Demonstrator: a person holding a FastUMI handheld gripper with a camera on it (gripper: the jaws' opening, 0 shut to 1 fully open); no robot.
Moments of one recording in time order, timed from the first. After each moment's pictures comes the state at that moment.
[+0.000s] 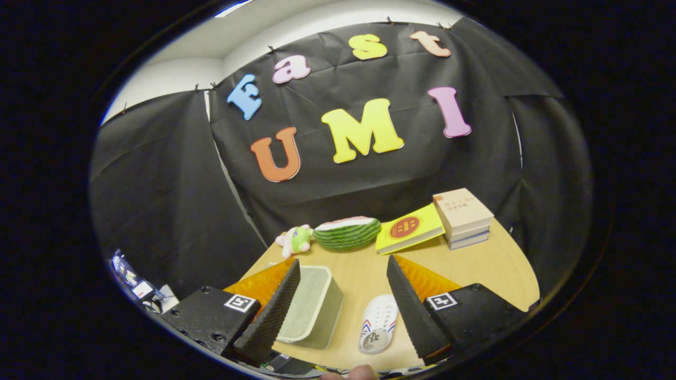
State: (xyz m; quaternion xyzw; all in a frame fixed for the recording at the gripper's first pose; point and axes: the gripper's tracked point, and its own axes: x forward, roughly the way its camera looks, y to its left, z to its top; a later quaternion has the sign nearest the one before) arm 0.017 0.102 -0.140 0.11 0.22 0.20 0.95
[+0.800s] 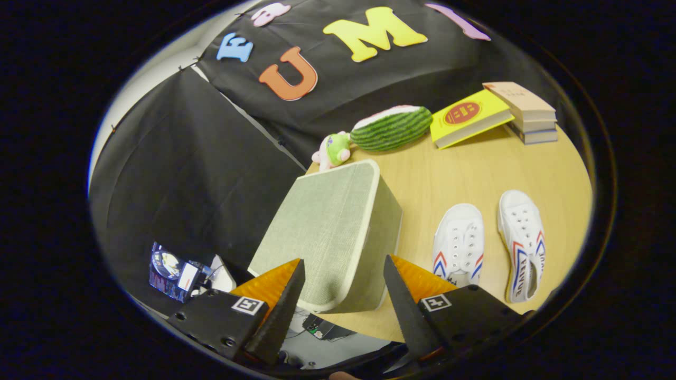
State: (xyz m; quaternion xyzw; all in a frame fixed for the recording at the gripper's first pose) arm -0.020 0.193 -0.305 0.19 0.45 0.31 0.81
